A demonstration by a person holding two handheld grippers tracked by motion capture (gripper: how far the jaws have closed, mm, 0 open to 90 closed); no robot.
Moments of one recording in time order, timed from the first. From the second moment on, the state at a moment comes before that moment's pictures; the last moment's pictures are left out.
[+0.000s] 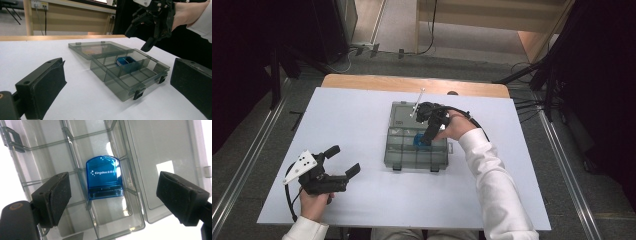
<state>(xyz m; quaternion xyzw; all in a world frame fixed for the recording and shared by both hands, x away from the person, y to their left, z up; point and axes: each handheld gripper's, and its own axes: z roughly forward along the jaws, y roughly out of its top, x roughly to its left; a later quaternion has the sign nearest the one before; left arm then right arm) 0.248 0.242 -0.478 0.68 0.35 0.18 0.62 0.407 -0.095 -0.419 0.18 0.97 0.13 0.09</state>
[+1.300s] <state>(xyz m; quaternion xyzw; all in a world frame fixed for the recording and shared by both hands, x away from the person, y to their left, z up) 0.248 0.241 -0.478 0.68 0.35 0.18 0.61 0.328 -0.204 -0.392 0.36 0.88 0.27 0.16</state>
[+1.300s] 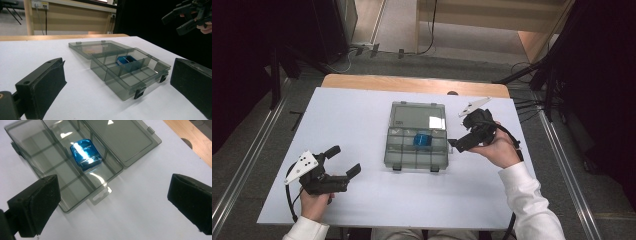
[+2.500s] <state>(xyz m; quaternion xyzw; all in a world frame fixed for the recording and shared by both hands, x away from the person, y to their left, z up) 0.248 0.241 -0.478 0.69 0.35 0.18 0.61 0.264 -0.263 -0.462 0.43 0.78 0.40 0.21</state>
